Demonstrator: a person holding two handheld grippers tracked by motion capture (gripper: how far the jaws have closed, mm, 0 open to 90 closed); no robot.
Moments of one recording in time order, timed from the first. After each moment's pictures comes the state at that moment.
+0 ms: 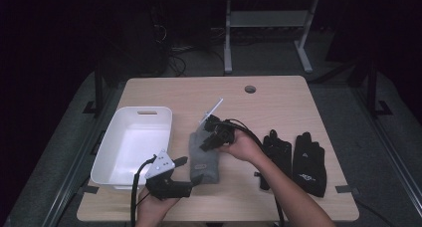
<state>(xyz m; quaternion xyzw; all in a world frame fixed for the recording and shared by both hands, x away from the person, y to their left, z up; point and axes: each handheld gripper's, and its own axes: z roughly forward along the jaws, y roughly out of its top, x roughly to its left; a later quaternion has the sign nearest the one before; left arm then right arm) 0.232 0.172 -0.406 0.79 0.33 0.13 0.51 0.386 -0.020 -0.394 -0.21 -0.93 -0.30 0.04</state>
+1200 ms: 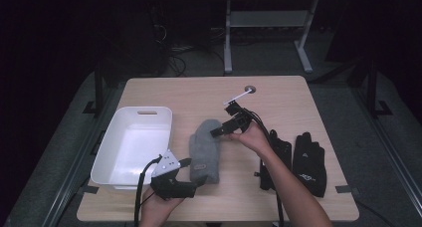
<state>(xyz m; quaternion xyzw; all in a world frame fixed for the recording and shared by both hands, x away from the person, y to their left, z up) 0.234 0.162 -0.410 0.79 0.33 0.12 0.50 0.437 -0.075 -0.419 -0.39 -0.84 -0.36 0.07</state>
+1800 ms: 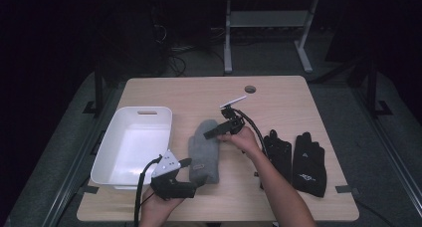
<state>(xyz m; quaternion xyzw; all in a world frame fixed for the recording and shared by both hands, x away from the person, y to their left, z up) 0.233 0.162 -0.409 0.80 0.33 0.12 0.50 0.456 -0.061 -0.464 -0.43 -0.80 -0.37 0.18</state>
